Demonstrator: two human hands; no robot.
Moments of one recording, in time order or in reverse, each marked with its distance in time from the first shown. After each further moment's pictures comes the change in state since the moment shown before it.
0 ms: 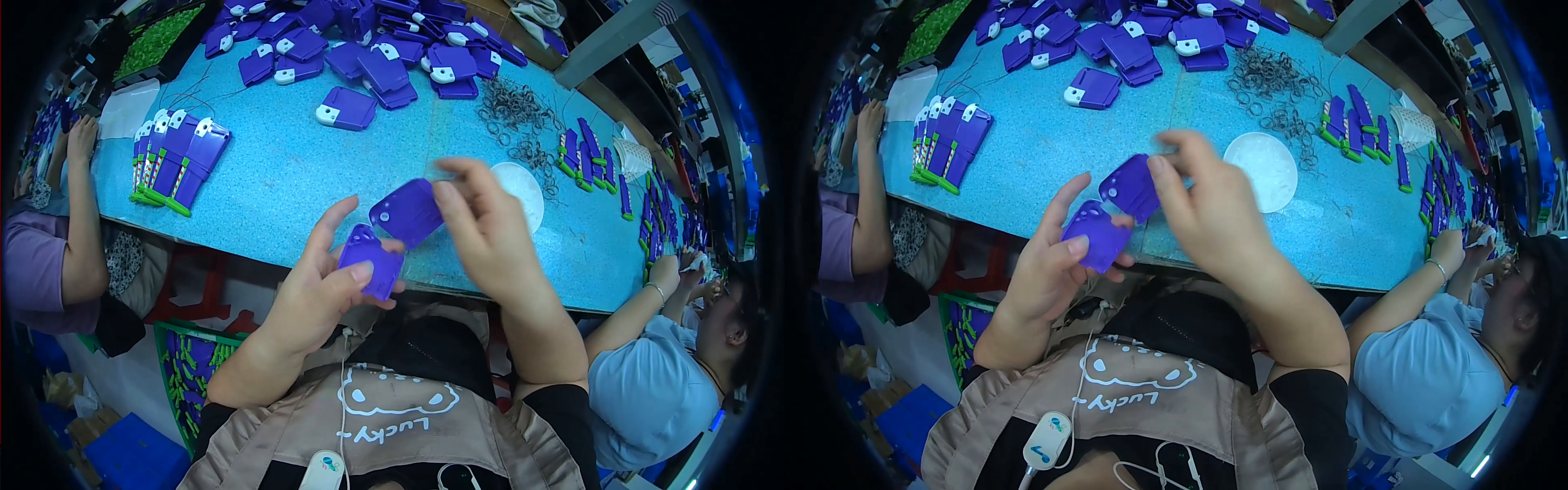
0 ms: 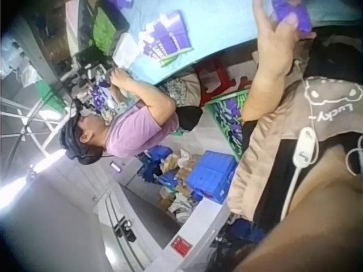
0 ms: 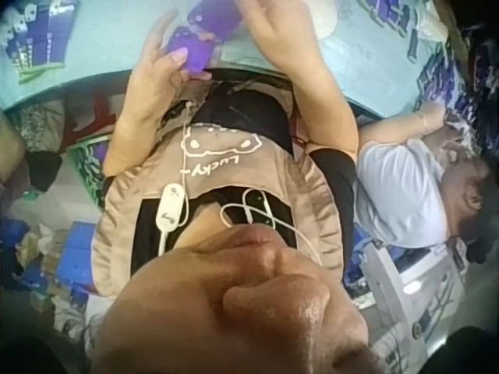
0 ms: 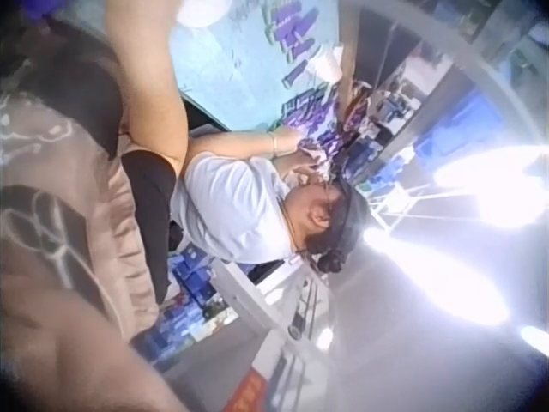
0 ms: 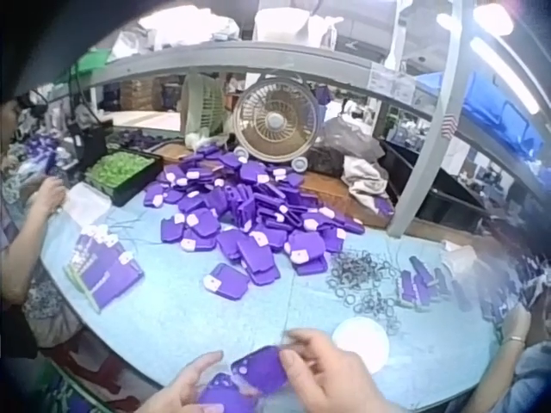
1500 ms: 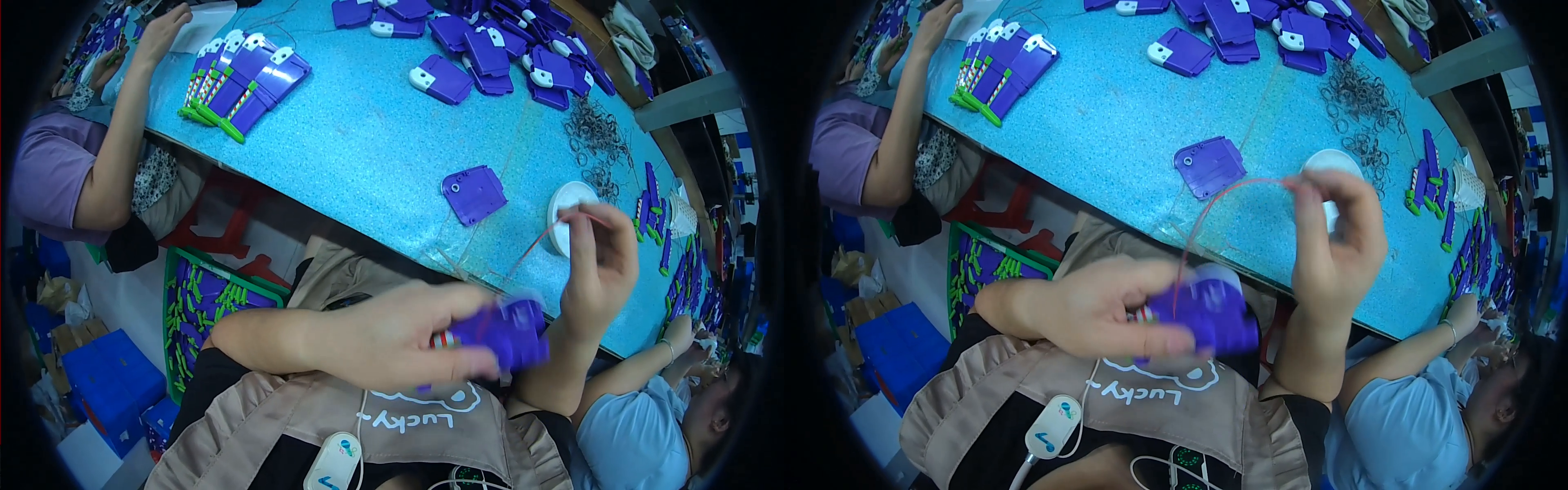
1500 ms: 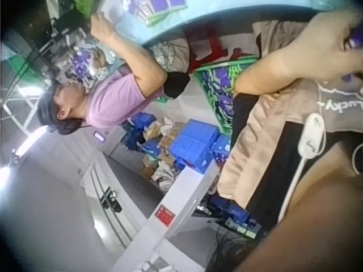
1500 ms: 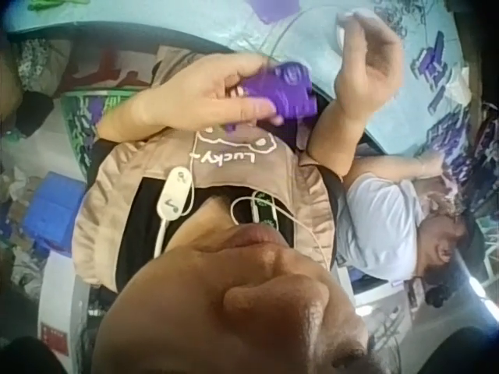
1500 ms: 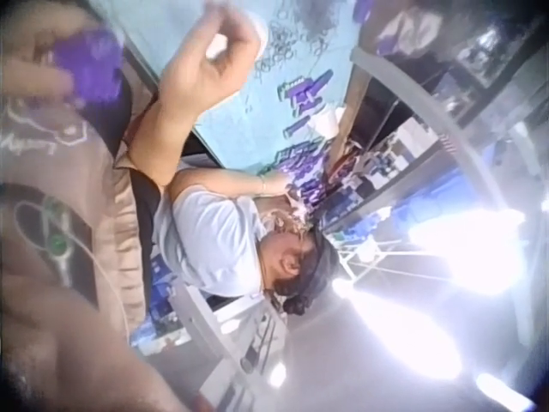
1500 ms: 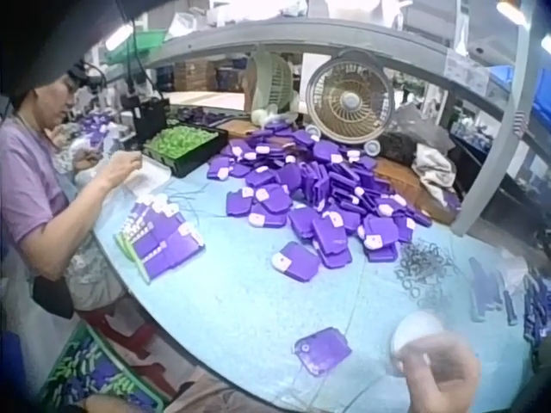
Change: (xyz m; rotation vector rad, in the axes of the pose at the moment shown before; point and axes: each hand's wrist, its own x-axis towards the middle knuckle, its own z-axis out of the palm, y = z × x) left_hand -0.016 0.013 0.023 0.416 -0.627 -0.070; right_hand -0.010 0.013 -0.018 -0.108 0.285 -0.164
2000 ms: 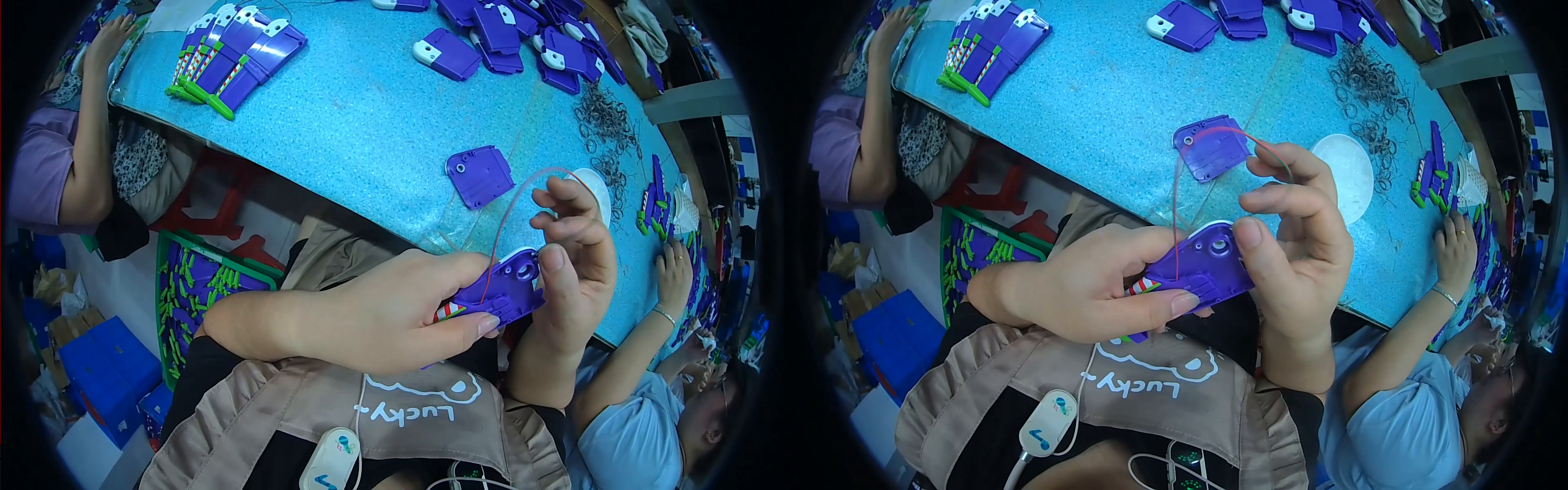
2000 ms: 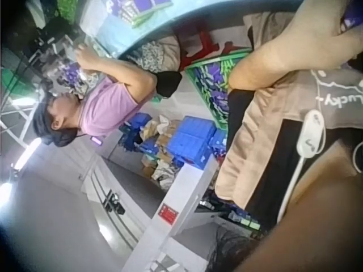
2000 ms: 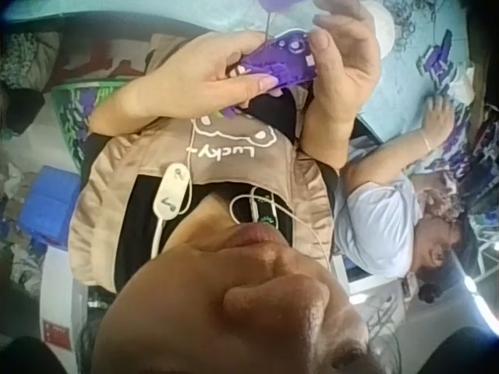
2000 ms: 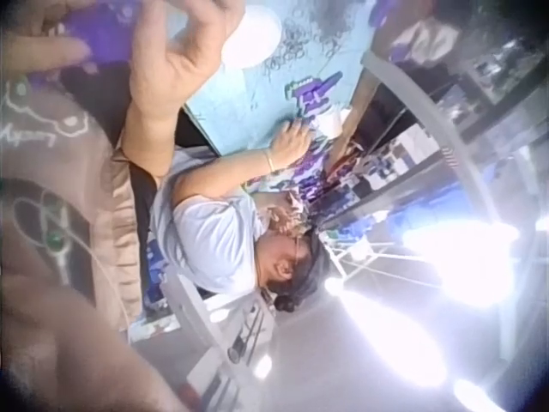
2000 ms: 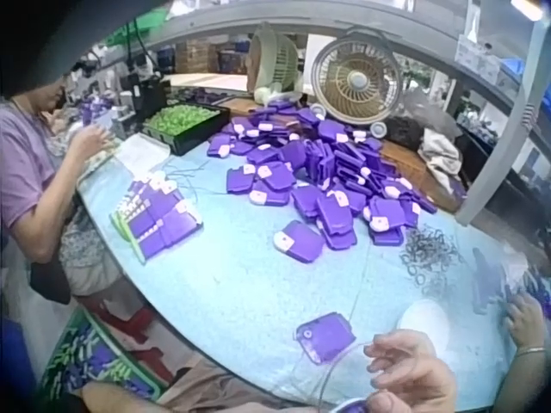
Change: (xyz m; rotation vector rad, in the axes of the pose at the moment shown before) left_hand 0.002 0.000 -0.001 0.047 0.265 -0.128; right_hand -0.023 -0.017 0.015 0.633 -0.153 0.081
